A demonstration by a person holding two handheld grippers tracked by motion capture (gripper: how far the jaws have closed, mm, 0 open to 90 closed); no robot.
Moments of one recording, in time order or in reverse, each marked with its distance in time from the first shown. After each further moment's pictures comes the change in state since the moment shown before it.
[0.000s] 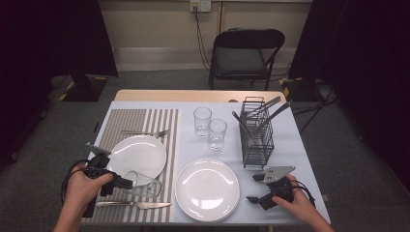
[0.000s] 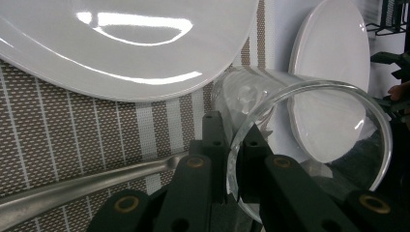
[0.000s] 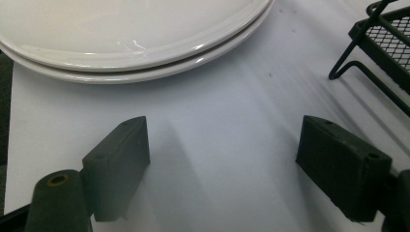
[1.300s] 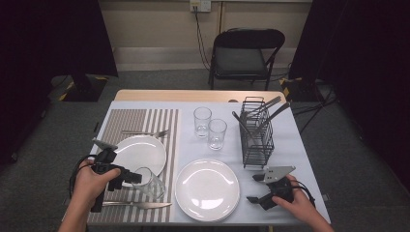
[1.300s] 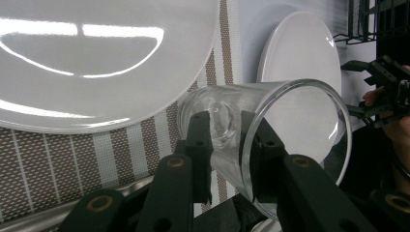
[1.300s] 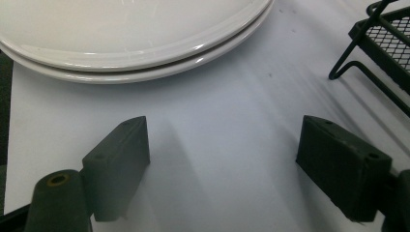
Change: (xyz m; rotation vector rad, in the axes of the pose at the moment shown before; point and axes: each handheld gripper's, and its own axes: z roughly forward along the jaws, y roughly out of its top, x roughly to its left) left arm -0.020 0.009 0.005 -0.032 -0.042 0.037; right arm 0.000 0.000 0.000 0.000 0.000 -0.001
